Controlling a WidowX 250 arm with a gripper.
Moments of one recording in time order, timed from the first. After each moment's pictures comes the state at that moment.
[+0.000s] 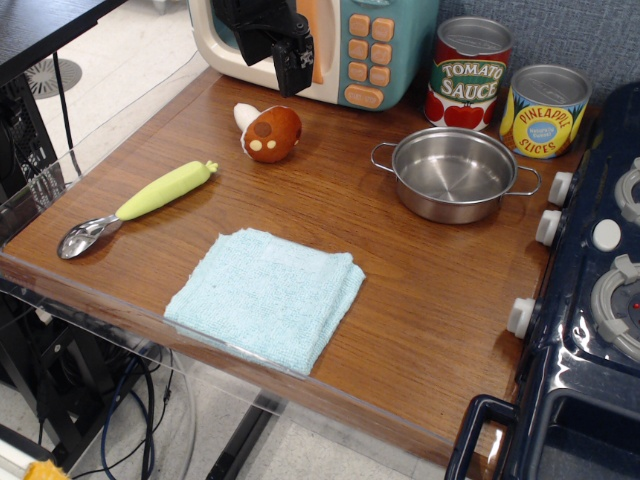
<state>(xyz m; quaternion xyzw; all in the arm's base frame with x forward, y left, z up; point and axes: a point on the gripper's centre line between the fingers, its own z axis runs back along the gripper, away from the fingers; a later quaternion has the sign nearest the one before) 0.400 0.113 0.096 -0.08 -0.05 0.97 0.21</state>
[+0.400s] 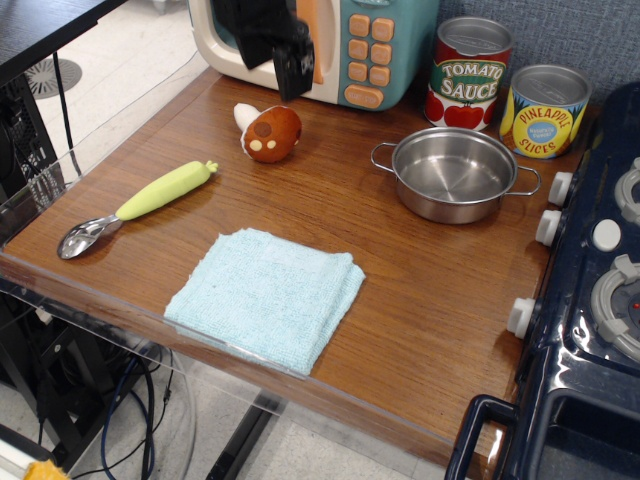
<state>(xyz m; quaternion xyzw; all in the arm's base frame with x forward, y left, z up) 0.397 0.112 0.080 -0.07 -0.04 0.97 0.21</state>
